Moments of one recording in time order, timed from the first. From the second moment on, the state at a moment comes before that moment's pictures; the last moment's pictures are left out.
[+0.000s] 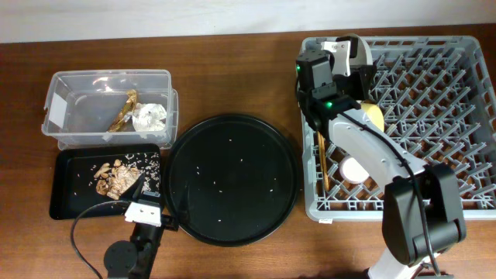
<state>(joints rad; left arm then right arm) -0.05 0.01 0.02 -0.06 0.18 0.04 0.33 1.83 1.31 -0.14 1.22 -0.18</state>
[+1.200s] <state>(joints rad) -0.05 0.02 0.02 -0.06 0.18 0.04 0.22 0.41 0.77 -0.64 0.05 0.13</state>
